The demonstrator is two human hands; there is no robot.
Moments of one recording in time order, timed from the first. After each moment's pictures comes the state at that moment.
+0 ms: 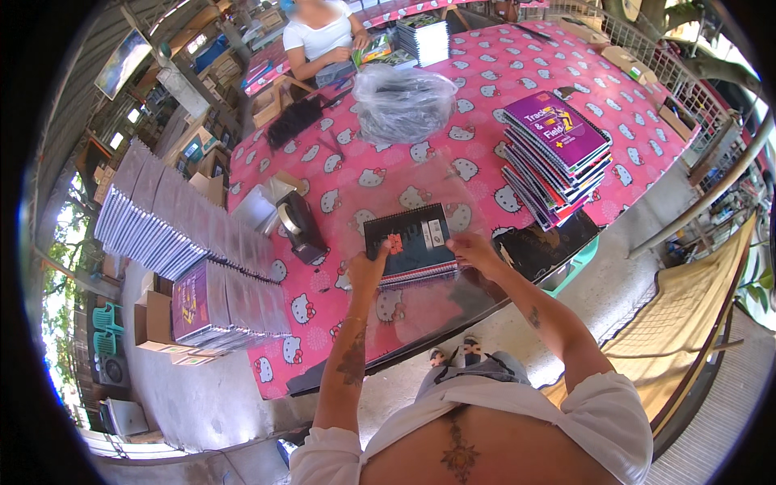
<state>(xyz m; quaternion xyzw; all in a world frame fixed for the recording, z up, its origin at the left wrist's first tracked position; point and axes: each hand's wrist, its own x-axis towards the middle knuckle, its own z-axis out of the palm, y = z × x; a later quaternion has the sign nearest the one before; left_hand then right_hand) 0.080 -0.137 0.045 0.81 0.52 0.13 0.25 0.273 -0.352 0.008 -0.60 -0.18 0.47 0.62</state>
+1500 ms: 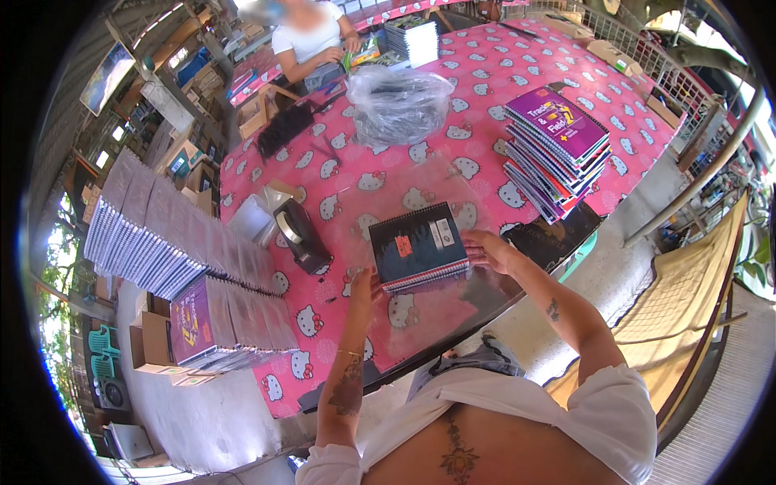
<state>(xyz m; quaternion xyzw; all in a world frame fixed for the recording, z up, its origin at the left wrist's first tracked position) 0.016 -0.121 0.016 0.55 0.41 0.13 0.72 0.272 -0.346 0.042 -0.58 -0.07 0.55 0.60</state>
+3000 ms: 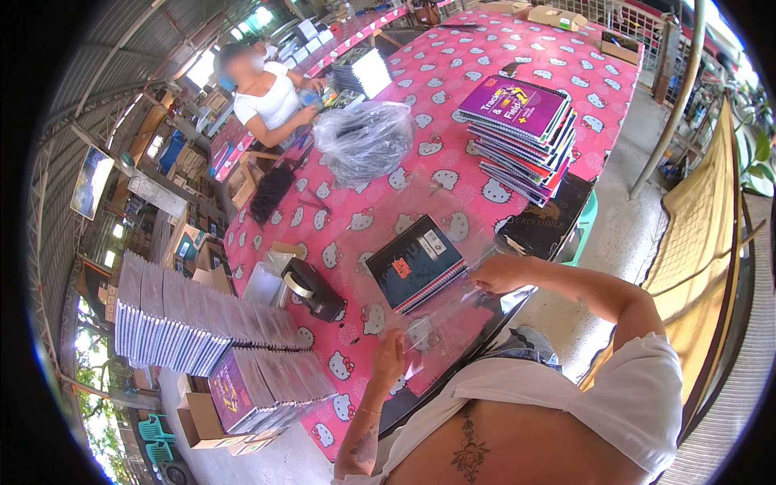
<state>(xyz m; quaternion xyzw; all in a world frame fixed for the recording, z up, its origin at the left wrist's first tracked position) -0.047 -0.143 0.027 0.94 0.16 0.07 0.29 0.251 -0.384 0.046 -0.75 -0.60 0.24 0.15</state>
